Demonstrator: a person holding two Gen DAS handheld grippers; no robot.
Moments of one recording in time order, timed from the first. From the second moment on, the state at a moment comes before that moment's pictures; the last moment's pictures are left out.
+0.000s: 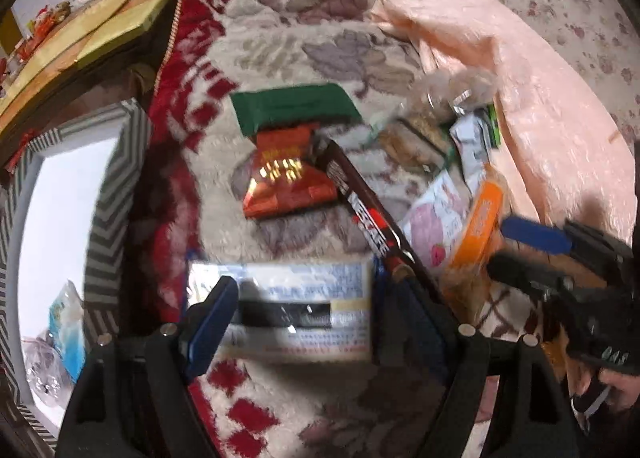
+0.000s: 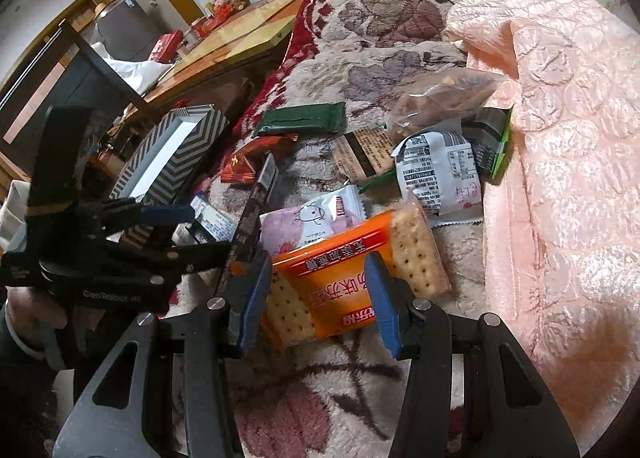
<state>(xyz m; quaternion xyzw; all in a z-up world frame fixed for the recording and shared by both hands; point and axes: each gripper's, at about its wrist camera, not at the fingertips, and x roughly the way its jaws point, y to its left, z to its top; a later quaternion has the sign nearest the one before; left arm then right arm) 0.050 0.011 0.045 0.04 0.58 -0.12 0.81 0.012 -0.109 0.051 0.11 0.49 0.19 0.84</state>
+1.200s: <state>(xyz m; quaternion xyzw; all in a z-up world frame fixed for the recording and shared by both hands) 0.046 0.023 0.056 -0.01 0.54 -0.11 0.84 -0.013 -0.129 0.032 0.22 0.54 0.17 0.79</state>
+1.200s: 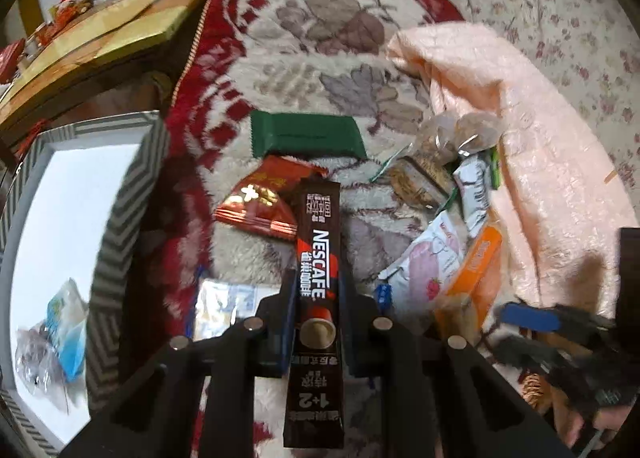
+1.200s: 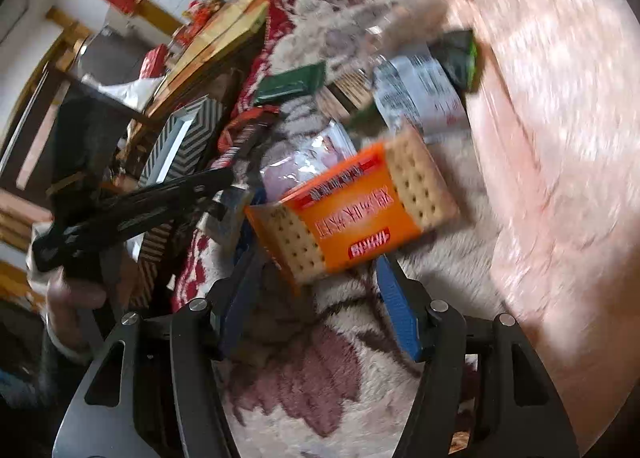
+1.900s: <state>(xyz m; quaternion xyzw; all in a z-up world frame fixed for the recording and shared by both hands) 0.021 0.034 0.064 -0.03 0.53 -0.10 0.84 0.041 -0.077 0.031 0.11 0.53 0.09 0.83</state>
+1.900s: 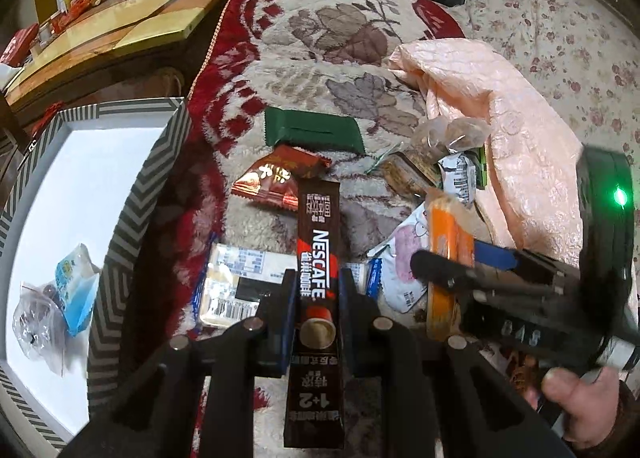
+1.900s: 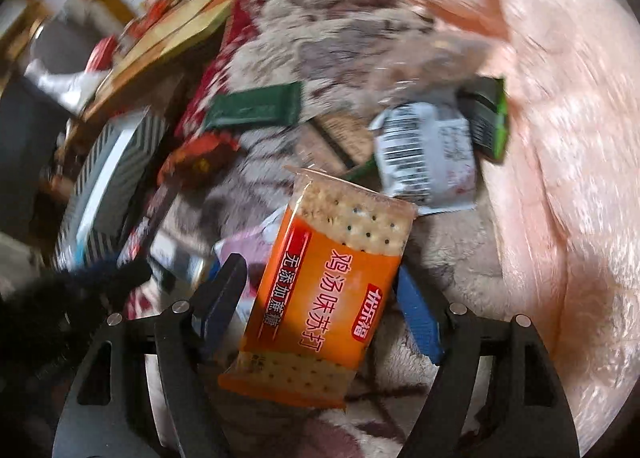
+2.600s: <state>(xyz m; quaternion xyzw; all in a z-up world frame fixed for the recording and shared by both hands) 0.000 0.071 0.083 -0.05 0.50 -0.05 0.86 0.011 -0.046 0.070 0.06 0.49 0.20 0.85</state>
